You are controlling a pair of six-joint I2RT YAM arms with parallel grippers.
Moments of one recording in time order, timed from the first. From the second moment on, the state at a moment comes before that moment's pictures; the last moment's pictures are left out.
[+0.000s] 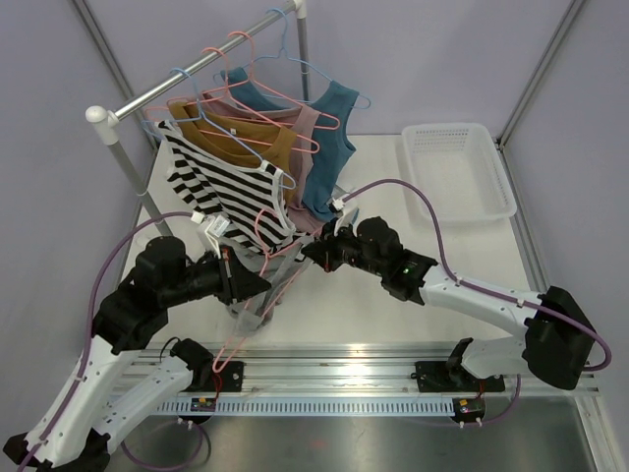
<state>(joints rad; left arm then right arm) -0.55 0.59 0.94 -0.76 0.49 -0.64 0.91 1.31 0.84 0.26 -0.13 0.40</state>
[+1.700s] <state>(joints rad) -0.88 0.86 1.14 0.13 0.04 -0.30 0.55 1.01 1.45 -0.74 0.01 0.17</state>
